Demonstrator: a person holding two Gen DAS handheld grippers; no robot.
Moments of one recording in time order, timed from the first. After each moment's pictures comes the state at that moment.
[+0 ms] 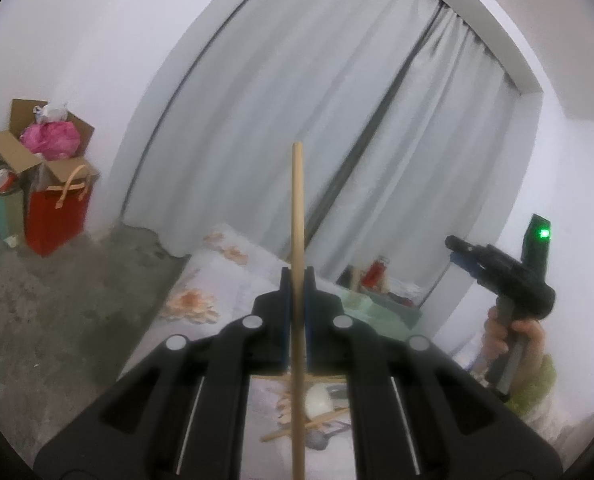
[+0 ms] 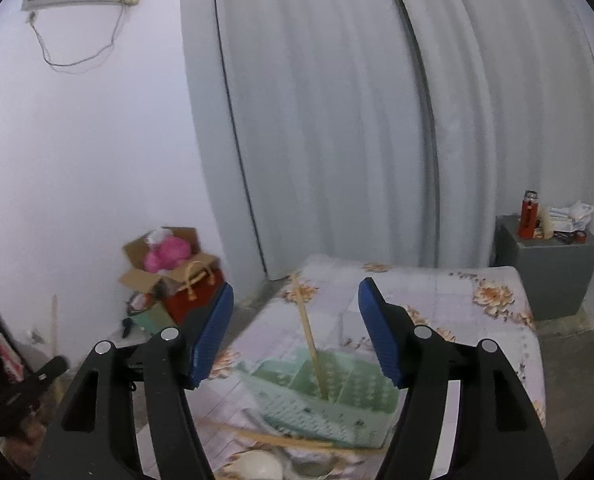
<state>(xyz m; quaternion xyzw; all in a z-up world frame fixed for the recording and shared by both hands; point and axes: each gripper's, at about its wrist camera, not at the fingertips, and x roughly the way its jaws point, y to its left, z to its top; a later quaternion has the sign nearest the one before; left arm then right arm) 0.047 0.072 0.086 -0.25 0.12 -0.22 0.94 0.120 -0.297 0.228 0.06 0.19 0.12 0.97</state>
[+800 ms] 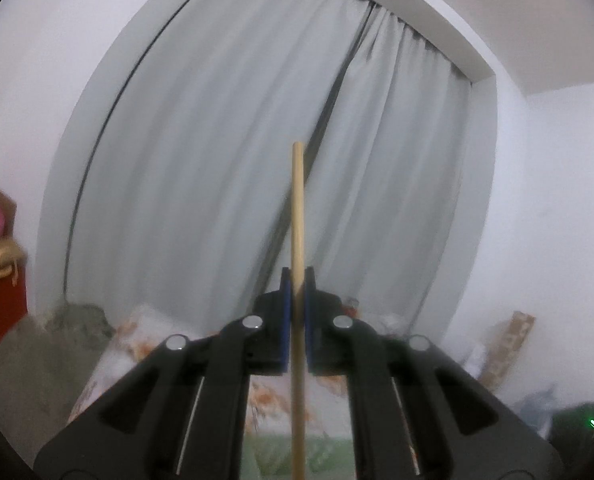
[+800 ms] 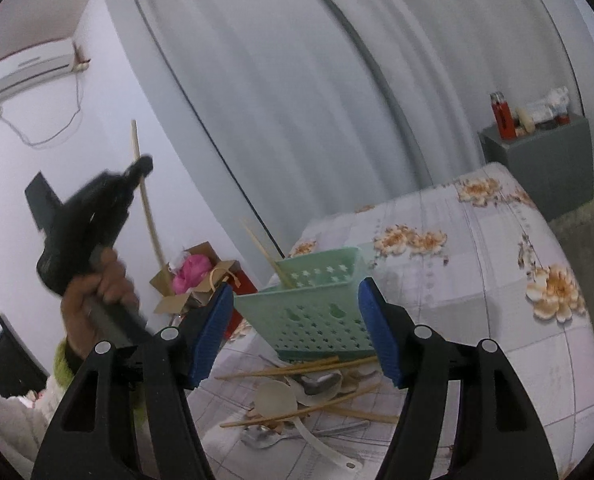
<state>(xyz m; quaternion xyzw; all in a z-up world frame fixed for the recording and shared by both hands) 0.179 -0.092 0.184 -0.18 0.01 -0.26 0.95 0.050 -0.383 0.126 0.23 0.21 0.12 0.94</state>
